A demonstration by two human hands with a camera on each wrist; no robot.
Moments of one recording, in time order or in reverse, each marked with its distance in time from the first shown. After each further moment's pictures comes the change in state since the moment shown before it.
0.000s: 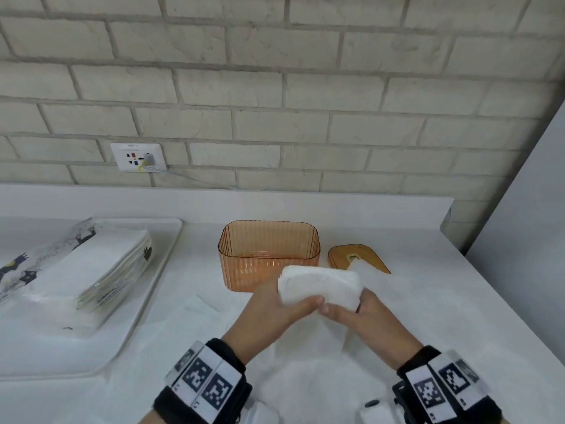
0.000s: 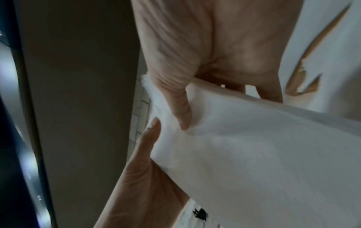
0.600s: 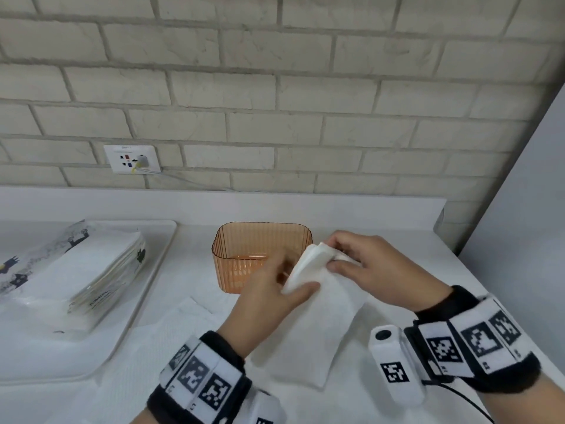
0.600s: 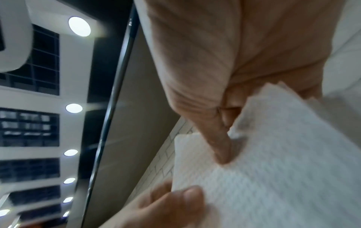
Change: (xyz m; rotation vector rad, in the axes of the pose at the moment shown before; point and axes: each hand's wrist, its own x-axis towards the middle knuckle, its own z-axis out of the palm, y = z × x) left_hand 0.009 0.013 -0.002 0.177 0.130 0.141; right_hand 0.013 -0.078 -0.032 -0.649 -0.071 -0.302
